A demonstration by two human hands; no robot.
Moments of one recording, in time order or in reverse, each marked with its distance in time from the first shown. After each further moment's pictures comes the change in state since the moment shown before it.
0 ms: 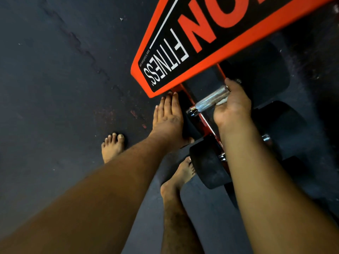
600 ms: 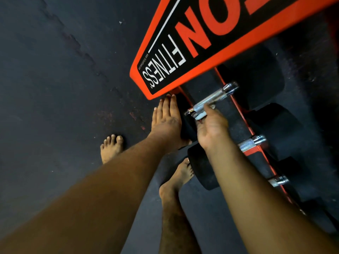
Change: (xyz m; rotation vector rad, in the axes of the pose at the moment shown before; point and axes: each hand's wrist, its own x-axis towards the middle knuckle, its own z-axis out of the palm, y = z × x) left_hand 0.001 0.002 -0.003 -0.009 -0.024 -0.026; right_hand -0.024 0.046 -0.014 -0.023 -0.061 0.131
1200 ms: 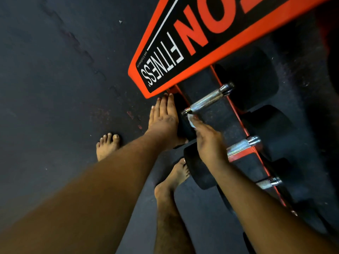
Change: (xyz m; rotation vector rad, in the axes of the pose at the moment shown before) left_hand -0.001 0.002 -0.001 -0.022 0.007 -0.005; right_hand -0.011 0.023 -0.081 -1.376 -0.331 -0.962
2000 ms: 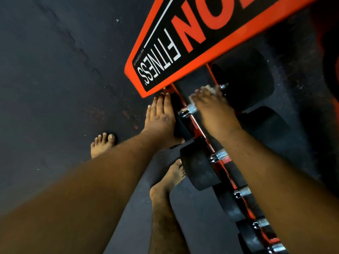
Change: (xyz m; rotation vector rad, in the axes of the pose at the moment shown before) left_hand 0.000 -0.002 0.003 -0.007 0.009 0.017; right_hand 0.085 -0.008 -0.048 -0.779 -0.304 -0.346
